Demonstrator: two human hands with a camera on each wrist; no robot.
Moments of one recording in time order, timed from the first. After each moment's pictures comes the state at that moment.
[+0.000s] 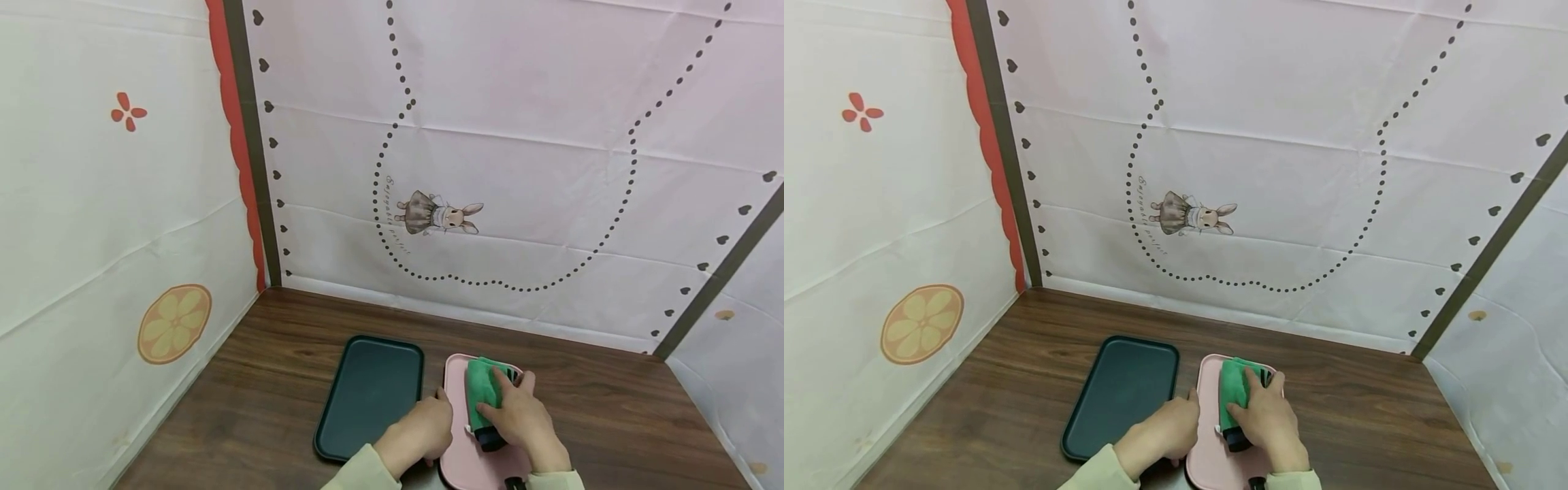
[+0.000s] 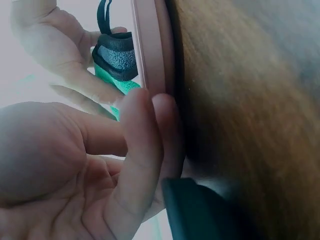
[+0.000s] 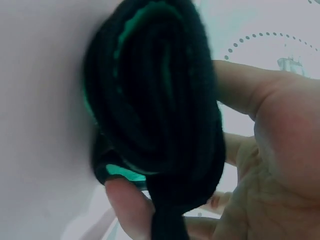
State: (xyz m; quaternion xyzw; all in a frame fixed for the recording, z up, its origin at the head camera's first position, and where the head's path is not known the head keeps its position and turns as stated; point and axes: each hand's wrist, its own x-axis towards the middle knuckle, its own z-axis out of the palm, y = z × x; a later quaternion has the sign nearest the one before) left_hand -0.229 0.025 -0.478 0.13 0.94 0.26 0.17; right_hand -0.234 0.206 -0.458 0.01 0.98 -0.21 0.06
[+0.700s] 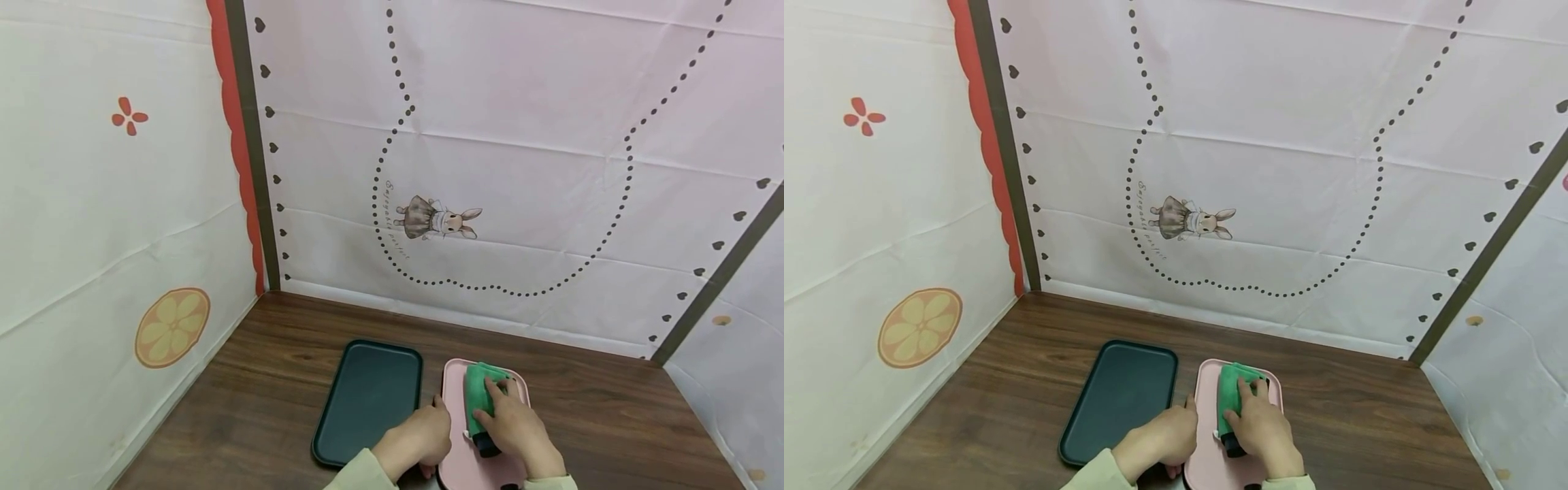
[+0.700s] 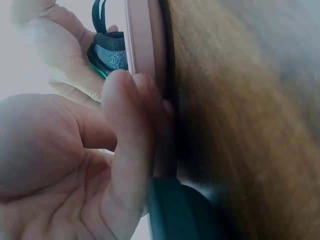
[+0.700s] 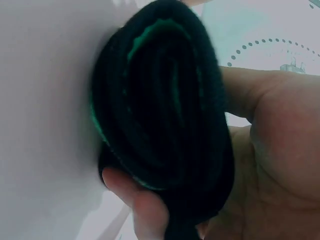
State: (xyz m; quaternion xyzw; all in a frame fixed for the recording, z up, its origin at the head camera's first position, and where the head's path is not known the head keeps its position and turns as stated) left_hand -0.231 0.024 -0.483 0.13 0.93 0.27 0.21; right_hand -0.231 0.201 -0.464 -0.04 0.98 -0.19 0.04
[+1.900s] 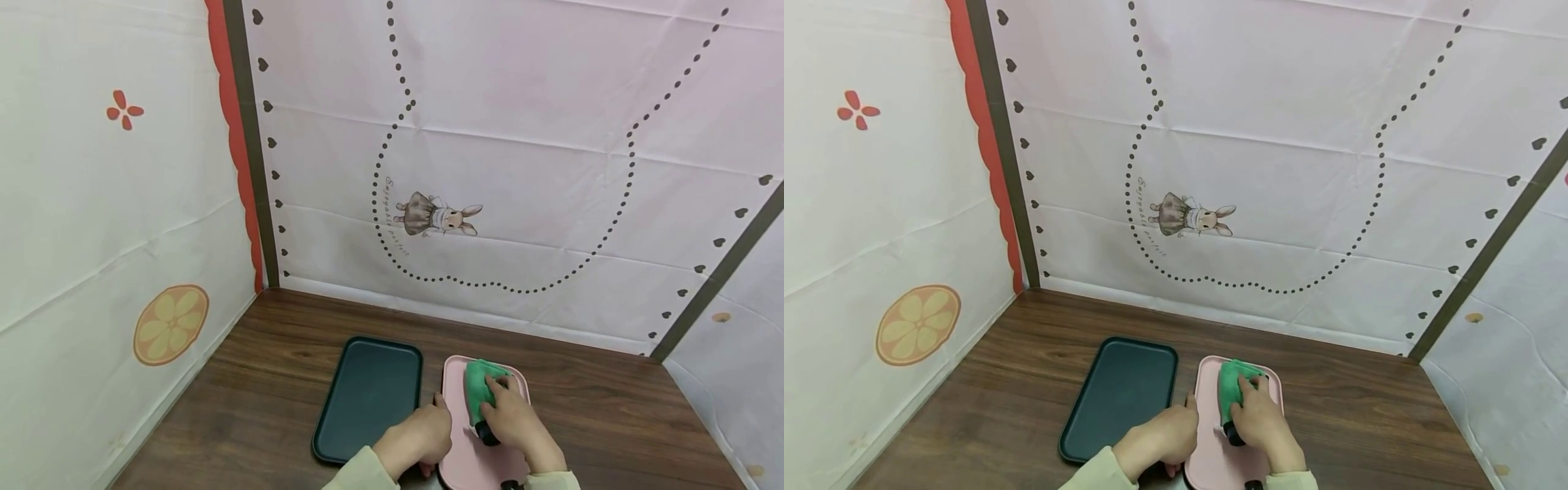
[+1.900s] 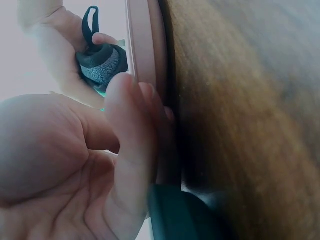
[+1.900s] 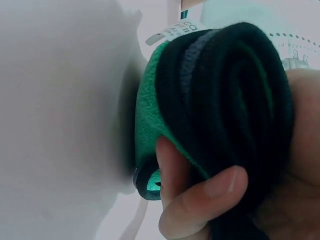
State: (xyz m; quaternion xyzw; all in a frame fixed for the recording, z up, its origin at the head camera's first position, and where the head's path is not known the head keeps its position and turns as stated) left_hand -0.230 0.026 -0.486 0.12 0.93 0.28 0.21; right_hand -0.237 0.203 -0.467 -0.05 0.96 -0.26 0.03
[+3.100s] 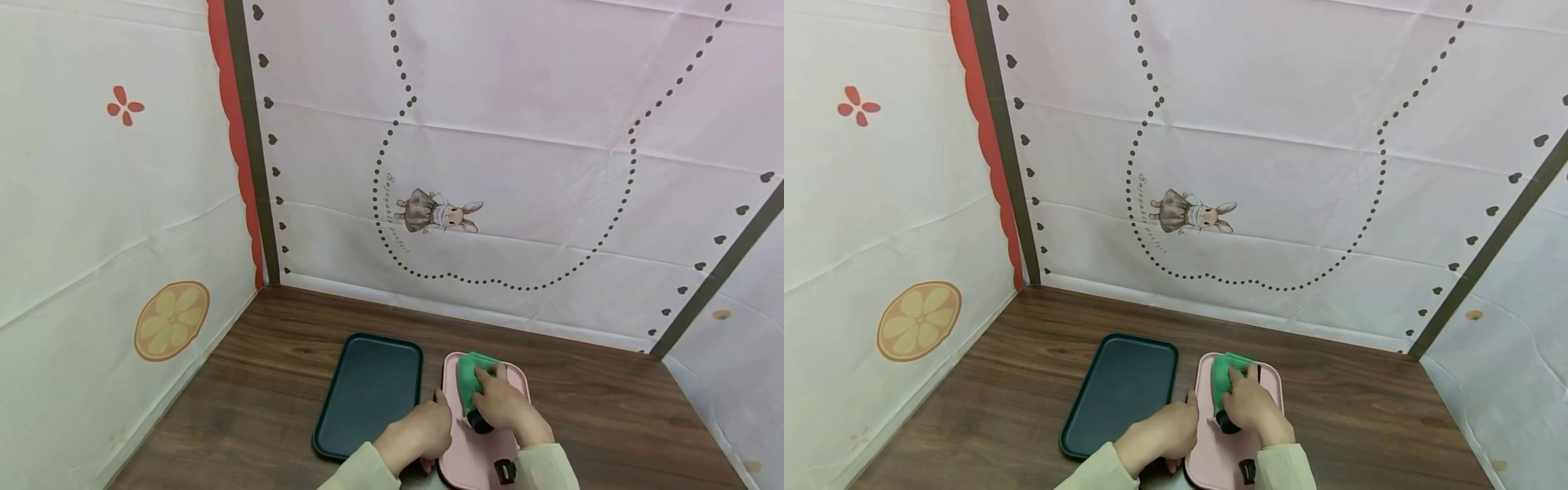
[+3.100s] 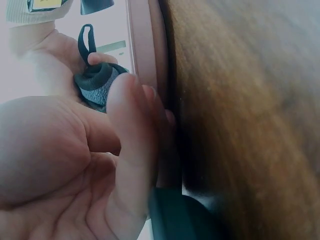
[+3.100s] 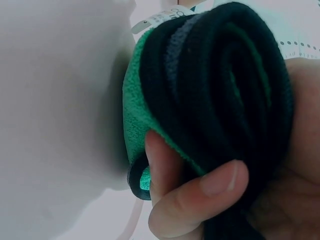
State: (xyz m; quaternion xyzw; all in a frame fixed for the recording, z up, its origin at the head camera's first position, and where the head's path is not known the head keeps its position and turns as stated) left_hand -0.229 0.023 -0.487 0.13 0.92 0.29 0.21; right_hand -0.255 0.191 -0.460 -0.06 0.97 -0.23 0.10
